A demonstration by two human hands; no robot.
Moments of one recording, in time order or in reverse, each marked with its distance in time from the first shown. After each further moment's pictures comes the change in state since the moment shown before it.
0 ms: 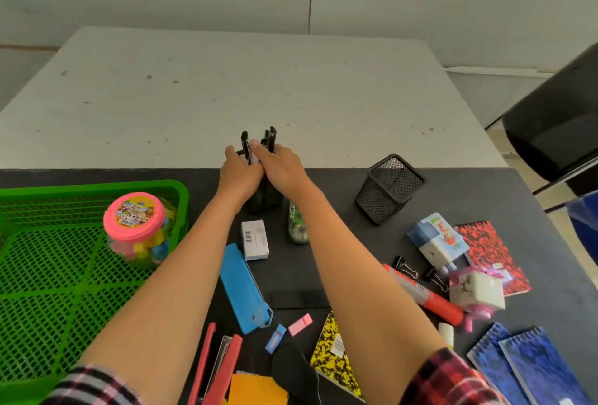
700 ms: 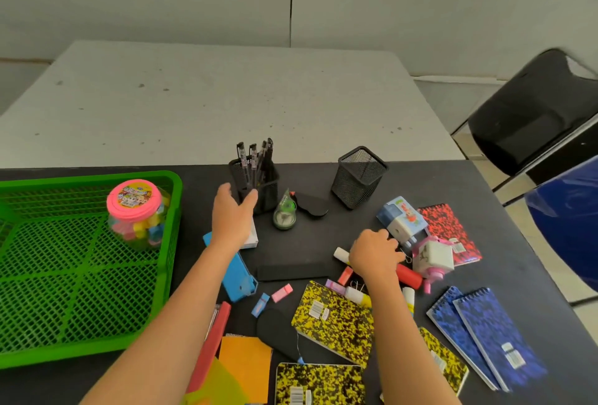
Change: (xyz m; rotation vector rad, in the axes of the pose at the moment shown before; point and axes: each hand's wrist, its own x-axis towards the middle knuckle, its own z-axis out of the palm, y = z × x) left_hand -0.089 -0.039 0.012 -0.040 0.086 0.051; right_hand -0.138 0.116 -0.089 -0.954 0.268 0.569
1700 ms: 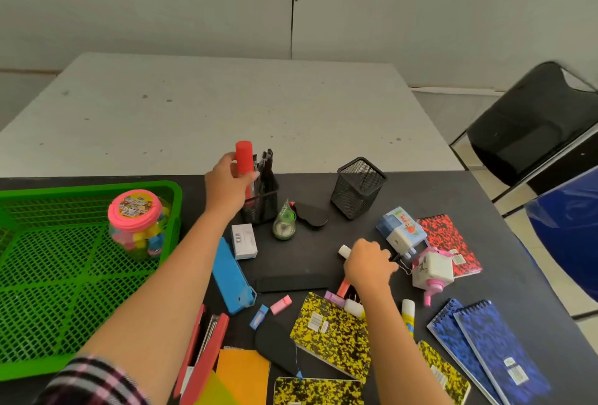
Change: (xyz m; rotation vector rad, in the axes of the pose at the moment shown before) left_hand 0.038 0.040 -0.010 0.093 0.086 0.305; right_hand 0.007 -0.006 0.005 0.010 -0.001 -0.008
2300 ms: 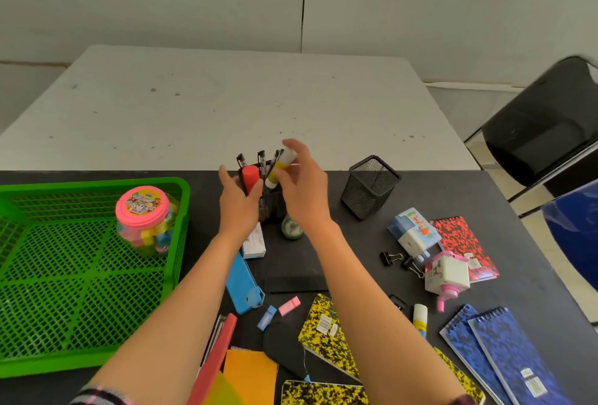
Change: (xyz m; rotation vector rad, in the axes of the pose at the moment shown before) left_hand -0.019 -0.026 0.013 -0.174 -0.026 -0.147; right_hand -0.014 -0.121 -0.045 0.971 0.291 -0.804
